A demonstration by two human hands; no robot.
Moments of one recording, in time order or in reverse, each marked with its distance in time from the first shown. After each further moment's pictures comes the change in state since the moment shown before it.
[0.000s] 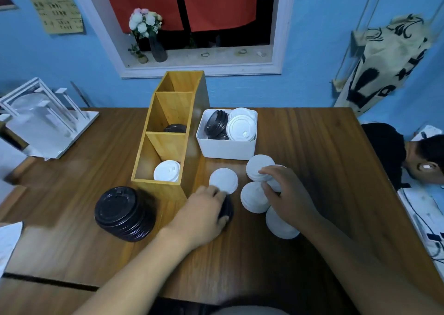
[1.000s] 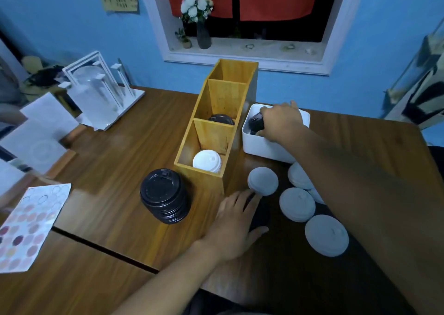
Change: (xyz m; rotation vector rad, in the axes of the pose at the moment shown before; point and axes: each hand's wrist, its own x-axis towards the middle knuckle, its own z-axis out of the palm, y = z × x) left_hand -0.023 -0.016 0.064 -0.217 0.185 -0.034; right_hand 0.218 -0.091 0.053 -0.864 -0.438 -0.078
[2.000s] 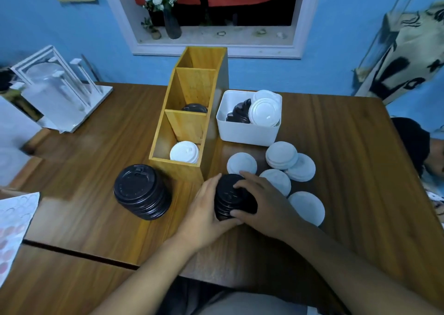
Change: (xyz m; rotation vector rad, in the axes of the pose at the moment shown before) left_hand -0.014 -0.019 0.001 -0.500 0.142 -0.104; right_hand -0.215 -0.041 0.088 0.858 -0.017 -0.139
